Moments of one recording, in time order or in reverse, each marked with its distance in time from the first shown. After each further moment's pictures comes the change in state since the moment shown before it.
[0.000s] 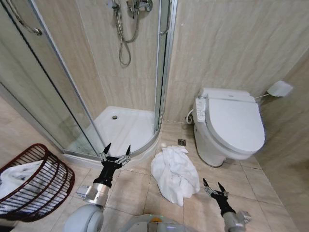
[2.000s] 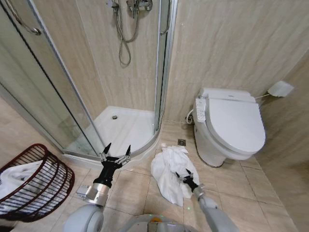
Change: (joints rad) left arm 0.000 0.000 0.000 0.000 0.000 0.000 0.000; right arm 0.664 0.003 -0.473 -0.918 -0.268 0.415 -0.067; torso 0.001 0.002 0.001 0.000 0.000
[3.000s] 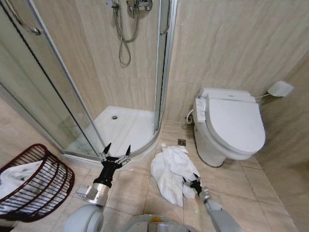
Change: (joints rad) left arm 0.000 0.000 0.000 0.000 0.000 0.000 0.000; right arm 0.016 -0.054 0.100 -0.064 -0.044 -0.041 -0.026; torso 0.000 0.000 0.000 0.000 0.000
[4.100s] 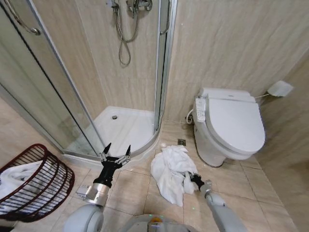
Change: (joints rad) left arm 0.000 0.000 0.000 0.000 0.000 0.000 0.000; right arm -0.112 -0.035 0.074 0.391 0.113 -0.183 0.015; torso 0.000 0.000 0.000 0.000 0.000
